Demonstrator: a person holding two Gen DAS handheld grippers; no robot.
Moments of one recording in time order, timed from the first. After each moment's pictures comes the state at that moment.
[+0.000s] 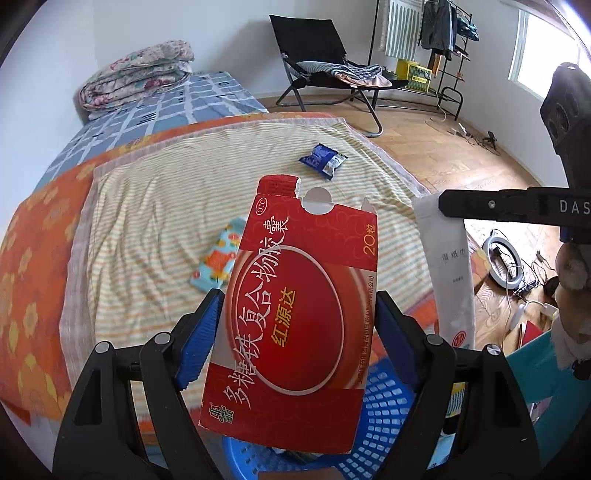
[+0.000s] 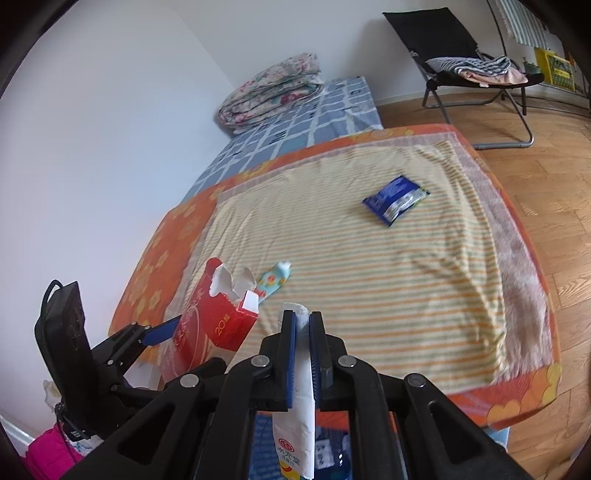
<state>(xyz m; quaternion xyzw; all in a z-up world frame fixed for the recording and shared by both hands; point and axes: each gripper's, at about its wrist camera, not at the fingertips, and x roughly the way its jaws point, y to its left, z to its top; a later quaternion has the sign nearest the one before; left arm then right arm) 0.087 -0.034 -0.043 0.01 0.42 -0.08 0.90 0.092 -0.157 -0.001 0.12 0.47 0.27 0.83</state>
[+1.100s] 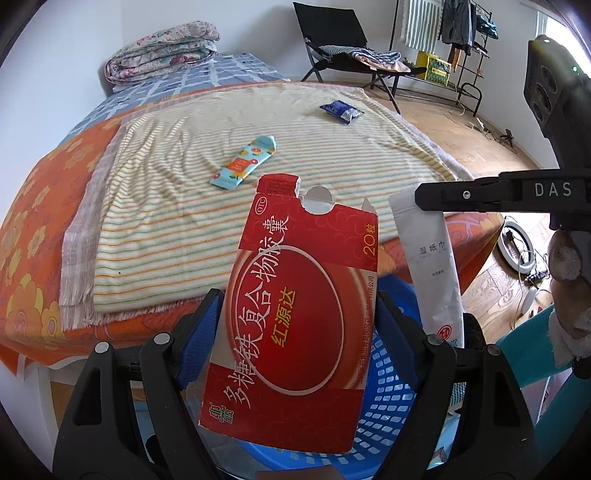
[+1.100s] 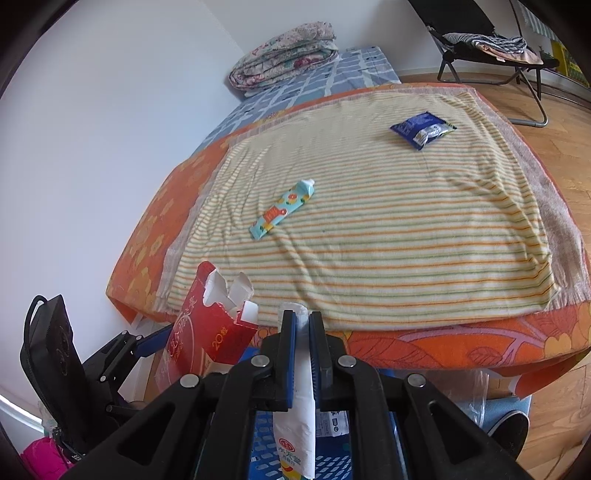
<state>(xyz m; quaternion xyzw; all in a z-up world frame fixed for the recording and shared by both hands) 0.010 -0.026 -0.099 0.00 0.44 -0.04 0.90 0.042 -0.117 -0.063 0.09 0.50 0.29 0.81</state>
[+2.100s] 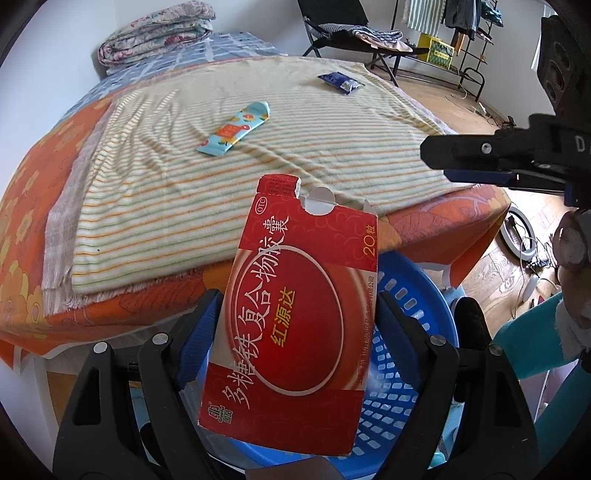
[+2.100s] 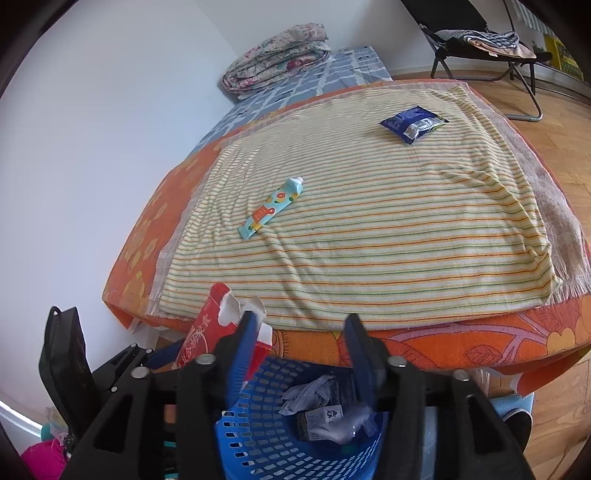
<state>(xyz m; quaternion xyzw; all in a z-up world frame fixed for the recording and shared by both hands) 0.017 -0.030 -0.123 -0.01 0.48 -0.05 0.88 0.044 -0.127 -0.071 0.11 0.50 0.27 0.82</state>
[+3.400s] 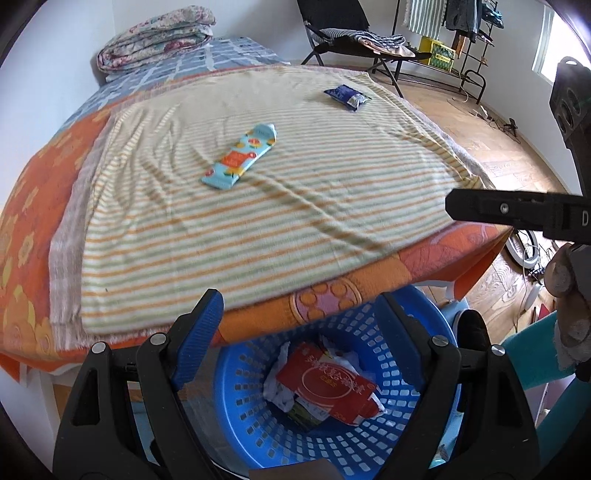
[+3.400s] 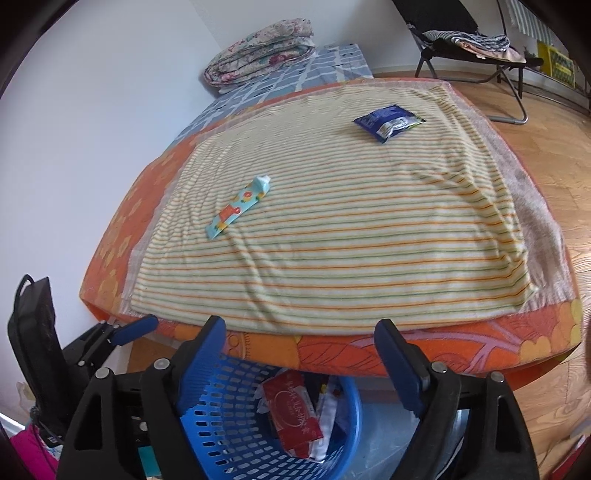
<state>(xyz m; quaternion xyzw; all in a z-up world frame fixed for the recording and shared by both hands) 0.047 -0.024 -0.106 0.00 0.47 -0.04 0.88 0.058 -0.138 -0.075 0.07 0.51 0.23 0.82</state>
